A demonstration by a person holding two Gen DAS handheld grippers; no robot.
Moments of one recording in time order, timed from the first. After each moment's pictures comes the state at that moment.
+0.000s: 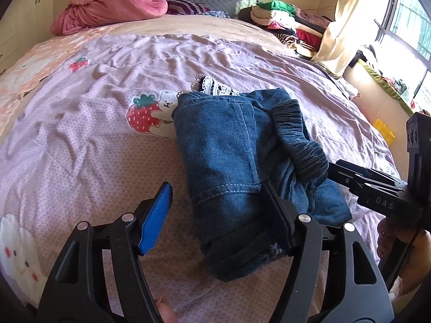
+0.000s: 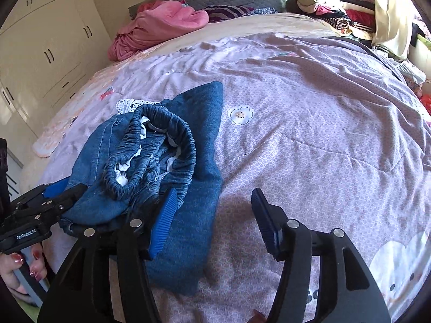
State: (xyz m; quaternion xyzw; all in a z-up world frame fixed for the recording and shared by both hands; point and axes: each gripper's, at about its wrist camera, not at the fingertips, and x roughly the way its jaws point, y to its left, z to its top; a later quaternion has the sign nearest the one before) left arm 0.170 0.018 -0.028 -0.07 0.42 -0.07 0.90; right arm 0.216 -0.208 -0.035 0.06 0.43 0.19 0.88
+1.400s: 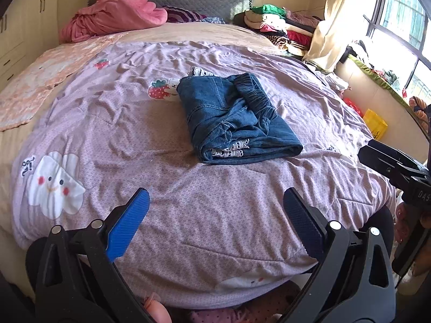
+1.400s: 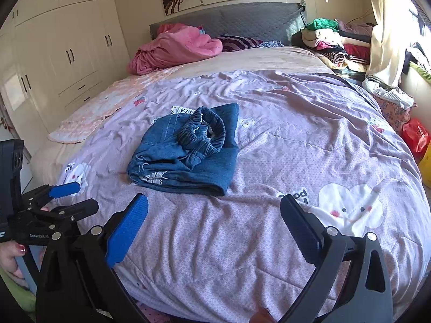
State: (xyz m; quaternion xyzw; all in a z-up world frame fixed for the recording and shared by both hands) left arm 0.036 0.006 0.005 -0.05 0.40 -0.07 0.91; right arm 0.060 -0.234 0.036 0.03 0.36 0.20 0.91
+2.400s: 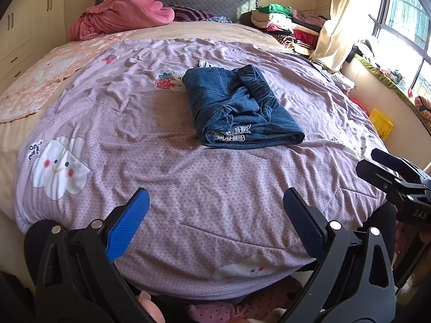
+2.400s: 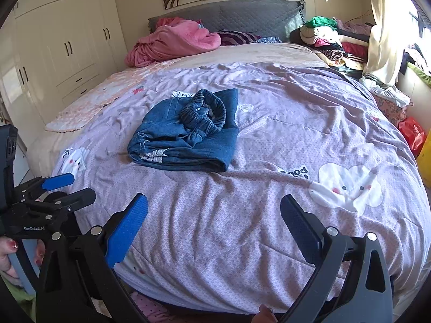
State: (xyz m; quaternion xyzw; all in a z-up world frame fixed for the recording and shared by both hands) left arm 0.017 -0.002 -0.004 -0.05 0.41 -0.04 0.91; right arm 0.037 -0.228 0.018 0.02 0.37 0.19 0.91
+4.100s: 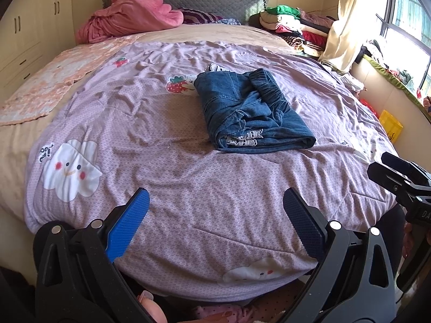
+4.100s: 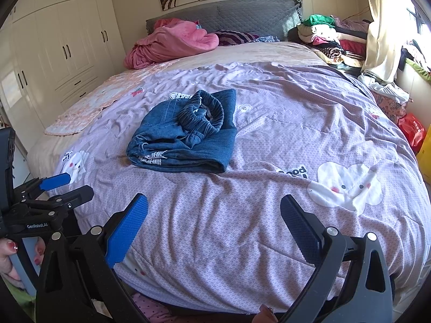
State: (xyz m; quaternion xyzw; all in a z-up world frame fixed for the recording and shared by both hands) left arm 0.018 0.005 0.001 -0.04 0.40 -0.02 0.91; right arm 0.038 -0.232 0.019 0.03 0.37 0.19 0.91
